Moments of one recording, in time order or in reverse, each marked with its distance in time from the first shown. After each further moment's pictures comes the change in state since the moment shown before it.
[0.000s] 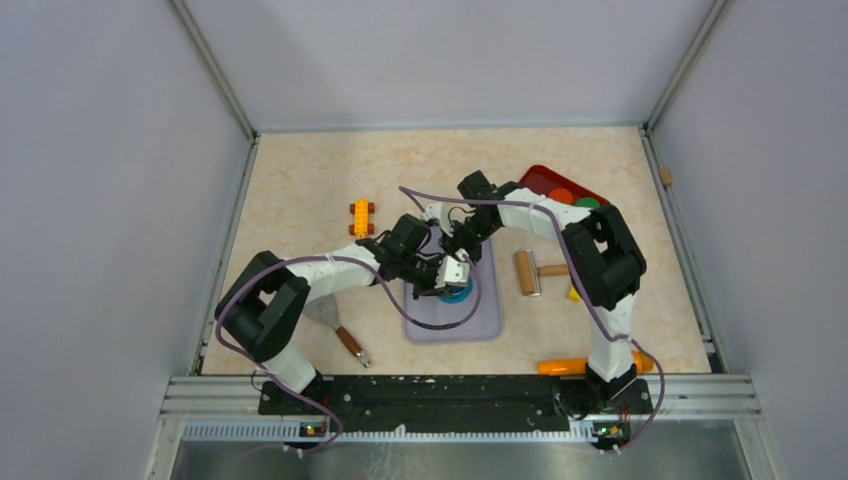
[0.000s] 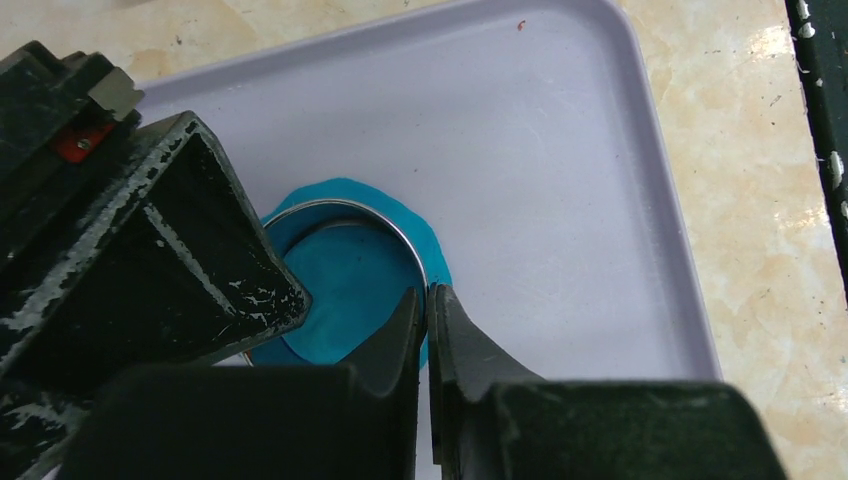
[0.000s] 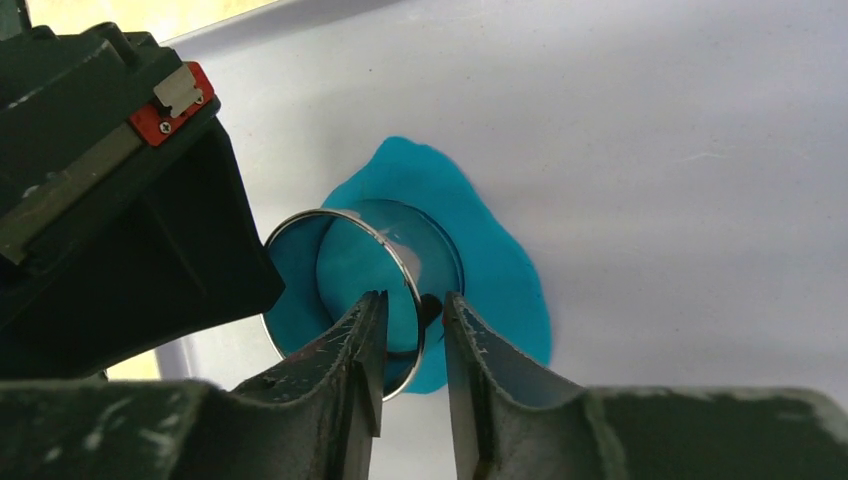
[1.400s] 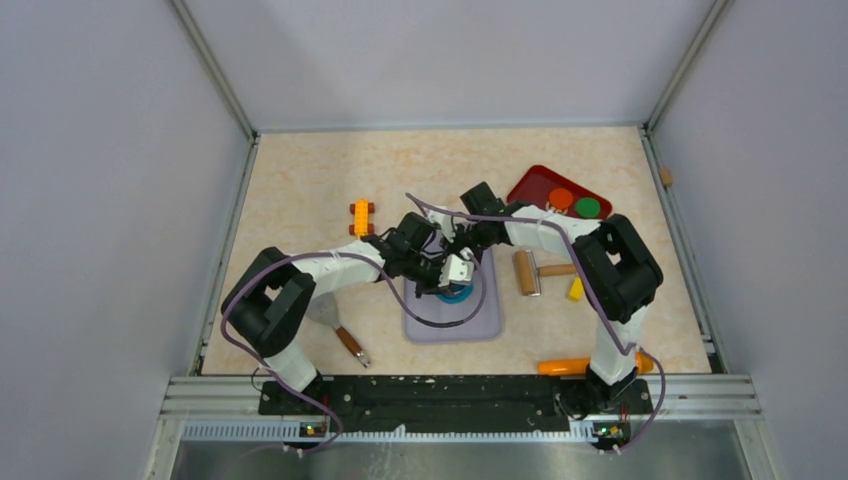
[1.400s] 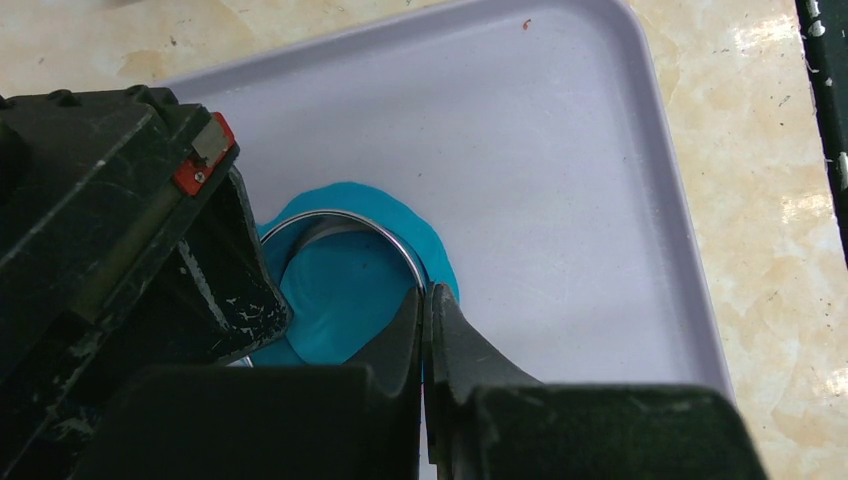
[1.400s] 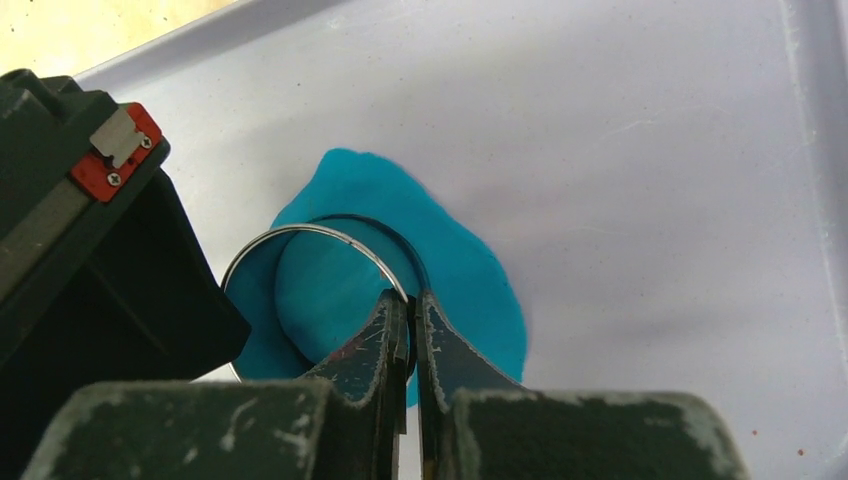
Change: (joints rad) left arm -0.005 0.034 0.030 -0.021 -0.014 0.015; right arm 0.039 -0.114 -0.211 0.289 0.150 0.148
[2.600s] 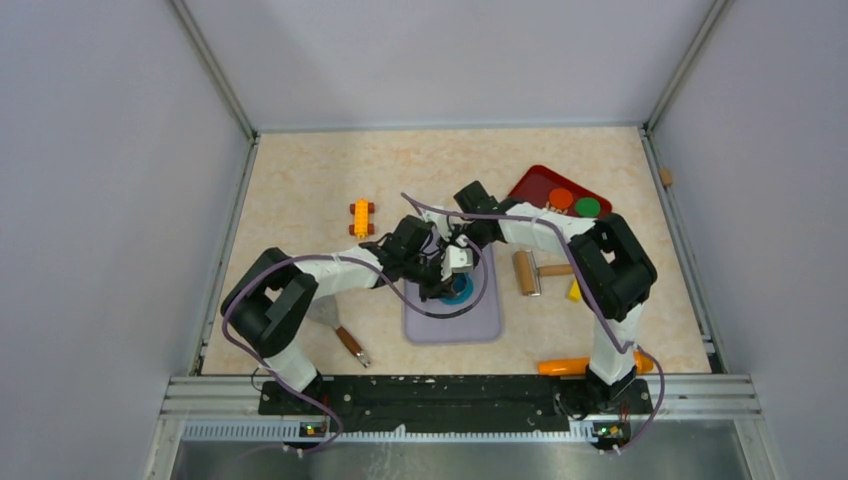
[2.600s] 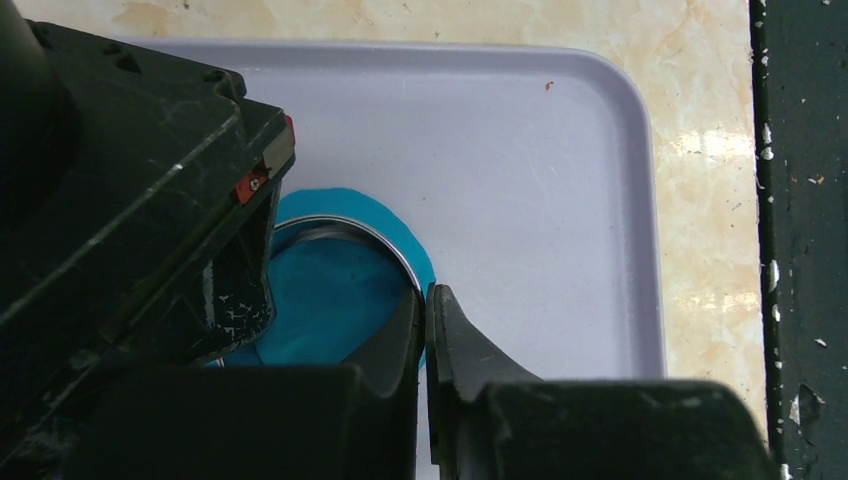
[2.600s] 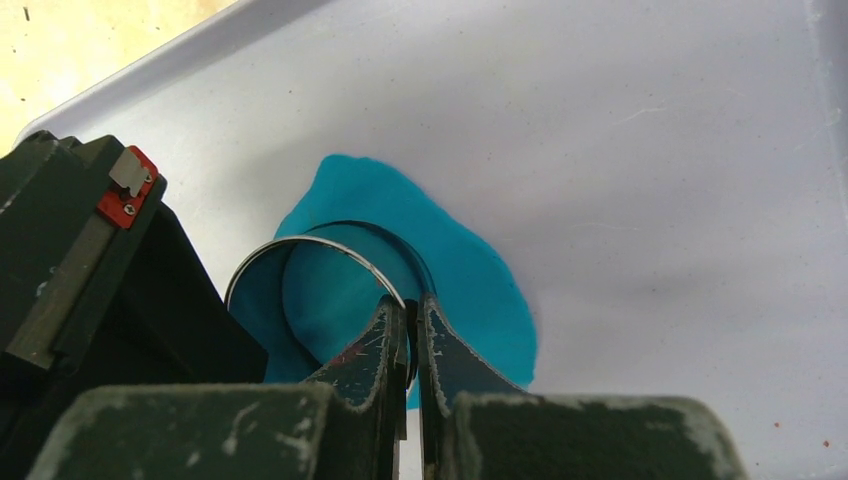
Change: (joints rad) left arm 0.003 0.008 -0.056 0.168 0.033 -0.329; right arm 0.024 0.027 0.061 -0.075 0.057 0.090
